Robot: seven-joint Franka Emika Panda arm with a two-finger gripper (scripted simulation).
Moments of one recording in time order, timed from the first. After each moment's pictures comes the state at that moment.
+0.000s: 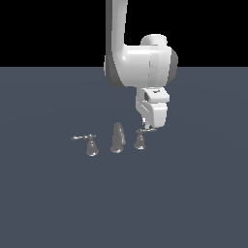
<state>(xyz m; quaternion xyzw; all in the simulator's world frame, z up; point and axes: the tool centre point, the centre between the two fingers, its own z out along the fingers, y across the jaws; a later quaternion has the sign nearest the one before) 0.037 -0.087 0.077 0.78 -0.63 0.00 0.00</state>
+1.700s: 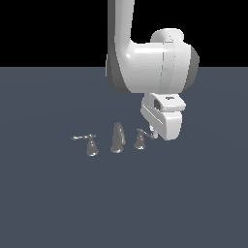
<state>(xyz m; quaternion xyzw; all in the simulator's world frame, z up) -0.029 -0.104 0.076 0.78 -0.63 0.01 -0.01</state>
